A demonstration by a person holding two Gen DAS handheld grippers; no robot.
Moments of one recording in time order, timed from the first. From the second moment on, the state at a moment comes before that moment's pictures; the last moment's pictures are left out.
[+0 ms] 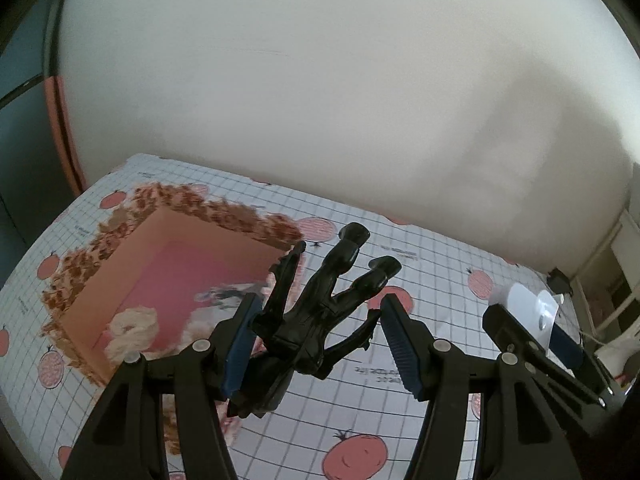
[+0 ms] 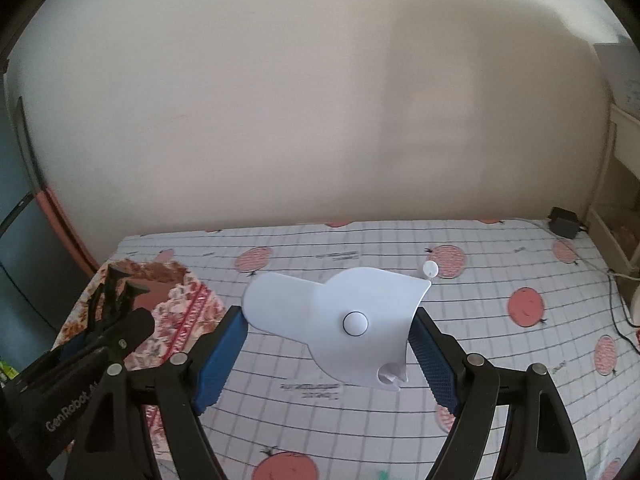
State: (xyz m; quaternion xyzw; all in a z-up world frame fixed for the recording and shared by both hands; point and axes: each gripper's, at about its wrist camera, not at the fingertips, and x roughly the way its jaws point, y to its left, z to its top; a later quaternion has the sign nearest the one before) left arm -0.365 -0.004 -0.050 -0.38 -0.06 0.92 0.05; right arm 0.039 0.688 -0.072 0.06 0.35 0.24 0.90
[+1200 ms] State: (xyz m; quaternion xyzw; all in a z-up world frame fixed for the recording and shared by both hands) left arm -0.338 -0.139 -0.053 -0.36 -0.17 0.91 -0.10; right arm -0.009 0.809 -0.043 -0.01 0.33 0.31 0.89
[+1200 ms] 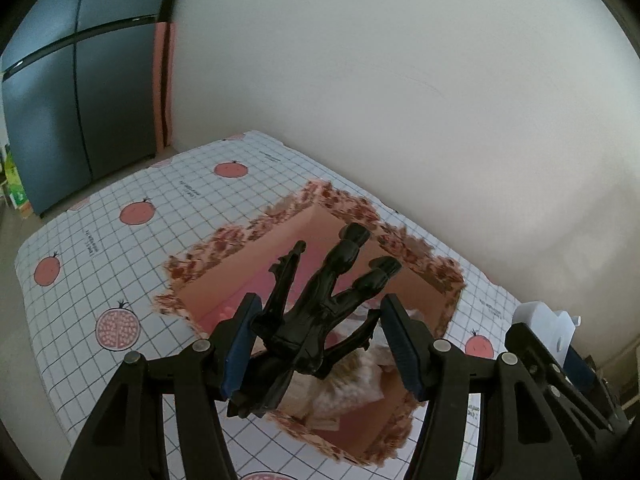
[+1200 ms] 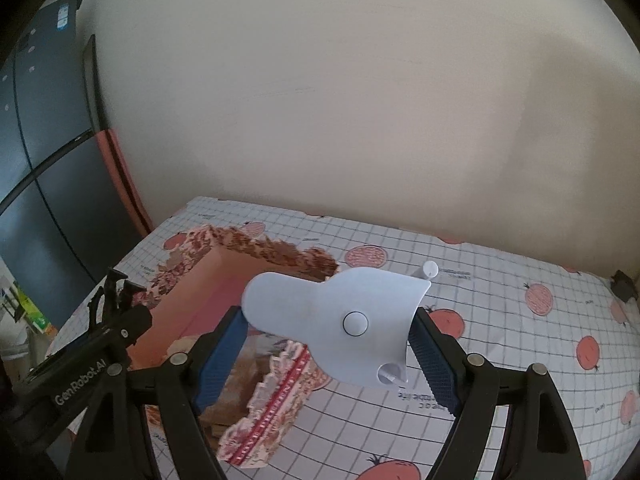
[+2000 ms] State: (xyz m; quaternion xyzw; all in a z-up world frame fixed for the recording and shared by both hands) left arm -0.333 -0.176 -0.062 -0.36 -0.21 0.90 -0.13; right arm -0.007 0.860 -0.047 -0.01 0.35 0.31 0.89
